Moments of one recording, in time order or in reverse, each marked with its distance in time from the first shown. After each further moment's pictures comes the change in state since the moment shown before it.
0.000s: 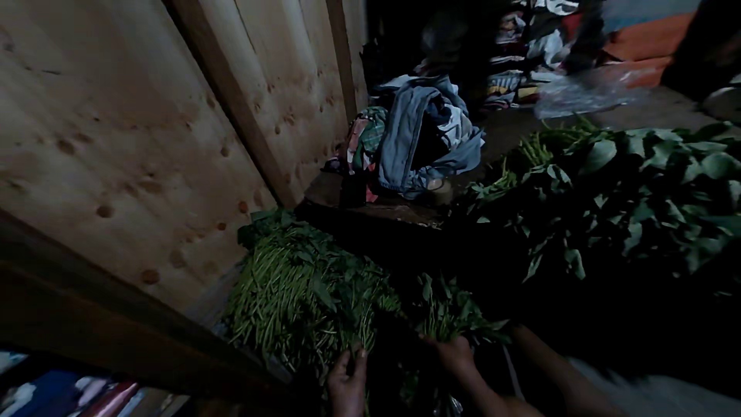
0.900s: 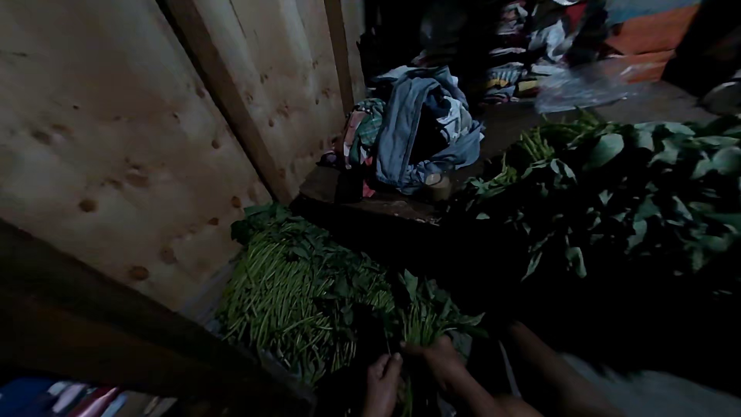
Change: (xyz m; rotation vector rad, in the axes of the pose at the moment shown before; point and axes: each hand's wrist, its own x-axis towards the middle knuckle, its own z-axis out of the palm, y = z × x) left_hand -0.014 -0.005 0.037 0.114 -0.396 -0.274; right_hand -0.012 0.000 0.009 0.144 -0.217 -0.007
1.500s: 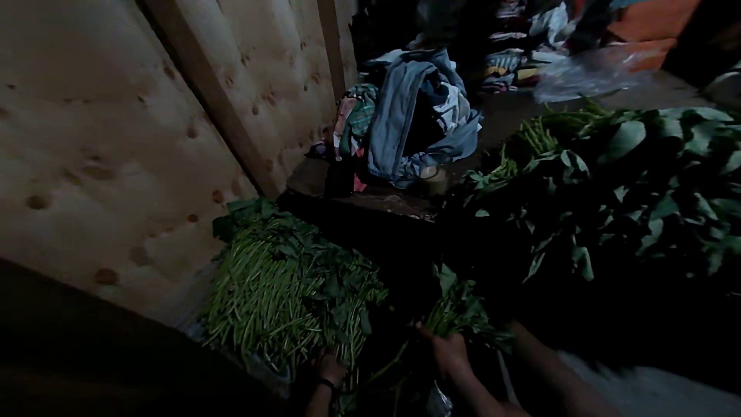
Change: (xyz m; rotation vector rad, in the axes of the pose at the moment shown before) left_hand 0.120 -0.074 -0.079 1.078 0.020 -0.348; right_hand 0.023 -0.003 -0.010 0.148 0.283 -0.014
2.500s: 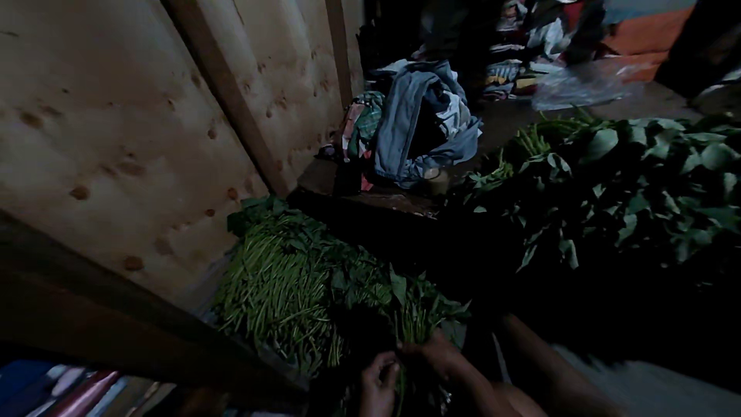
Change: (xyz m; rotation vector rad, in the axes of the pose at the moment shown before) left_hand -0.168 0.048 -0.001 -0.877 0.175 0.559; right_hand -0.023 0.002 -0.007 -0.342 -0.439 0.029
